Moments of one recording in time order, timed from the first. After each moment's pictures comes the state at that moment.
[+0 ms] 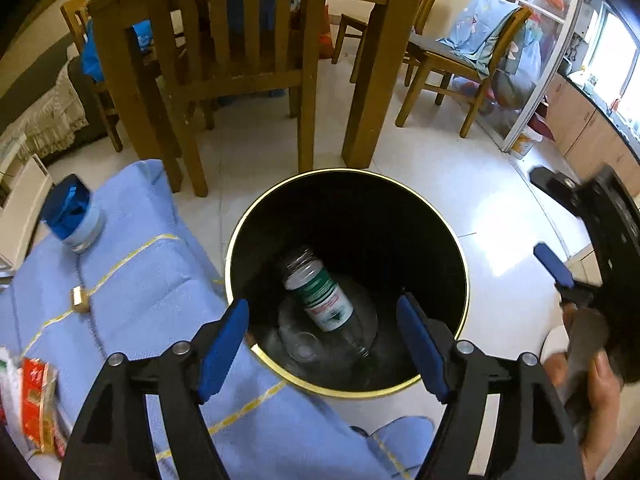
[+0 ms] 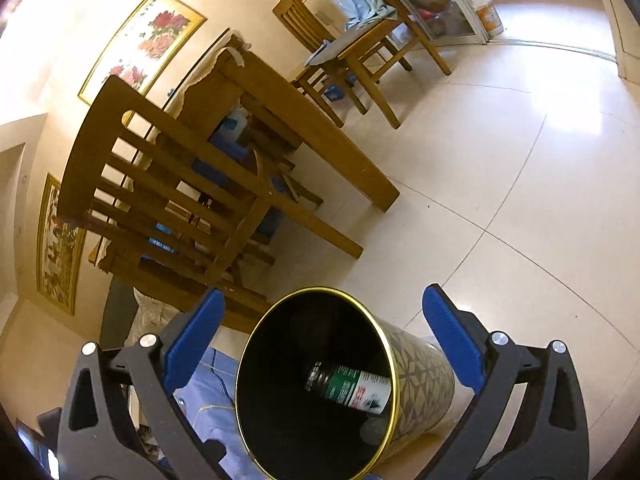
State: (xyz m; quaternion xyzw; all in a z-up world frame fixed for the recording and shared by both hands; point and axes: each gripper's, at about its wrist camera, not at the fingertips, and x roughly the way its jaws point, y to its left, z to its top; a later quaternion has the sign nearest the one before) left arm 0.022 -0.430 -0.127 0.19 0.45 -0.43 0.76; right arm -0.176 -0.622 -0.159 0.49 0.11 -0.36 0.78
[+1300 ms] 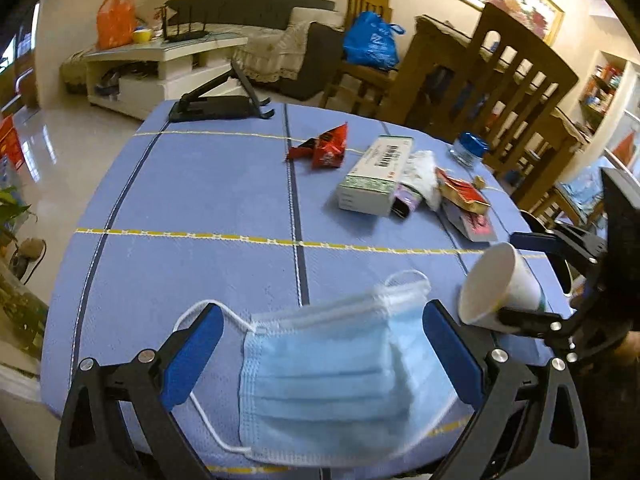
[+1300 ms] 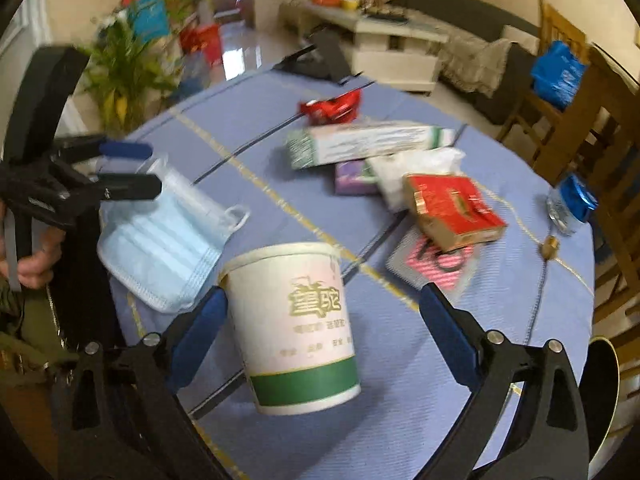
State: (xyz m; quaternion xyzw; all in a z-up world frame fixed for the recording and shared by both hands) left arm 0.039 0.065 -0.146 -0.03 0.43 -0.23 0.87; right arm 0.007 -0.155 -0.144 -0.13 0.44 0.22 0.86
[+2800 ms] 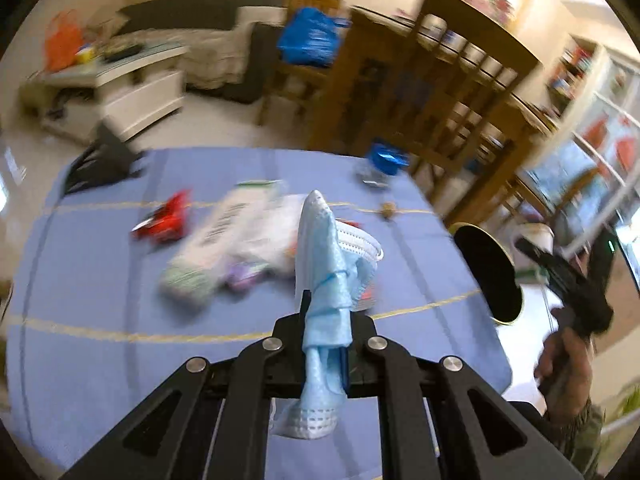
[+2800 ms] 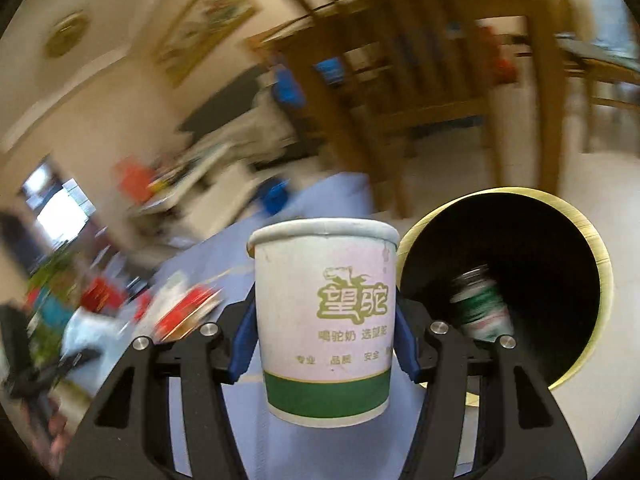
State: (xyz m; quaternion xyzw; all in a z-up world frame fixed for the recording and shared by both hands) left arm 0.066 -0.092 -0.079 -0.01 0.44 -0.31 0.85; right arm -0.040 -0.464 -0.114 0.27 0.29 -0.09 0.92
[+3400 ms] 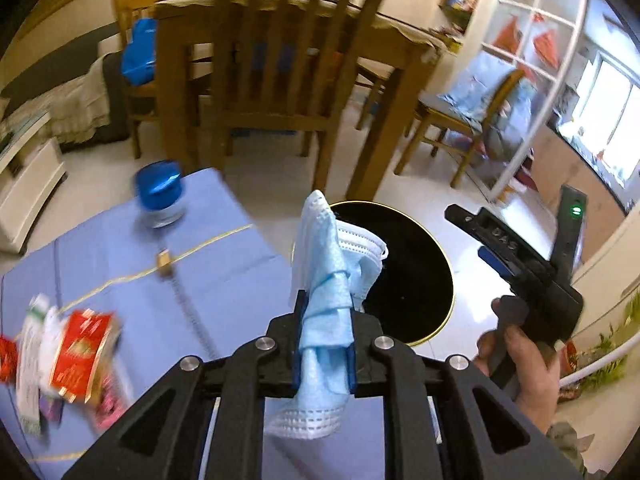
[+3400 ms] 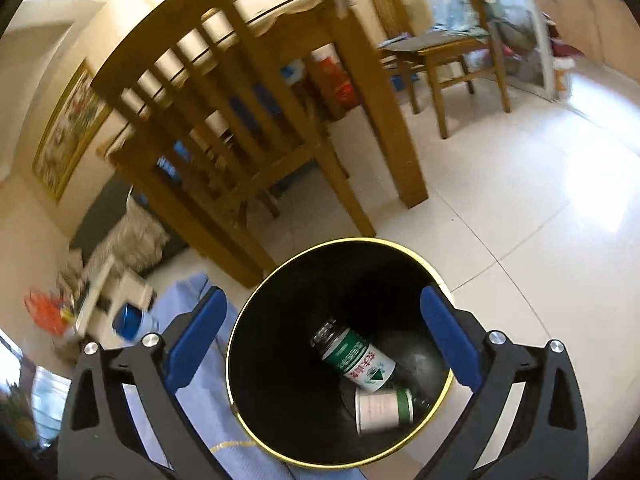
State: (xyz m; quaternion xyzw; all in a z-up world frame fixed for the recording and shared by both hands) left arm 0.032 -0.328 -0.087 0.11 0.41 -0.45 0.79; right arm -0.098 -0.569 -0.146 0.37 0.20 -0.33 0.85
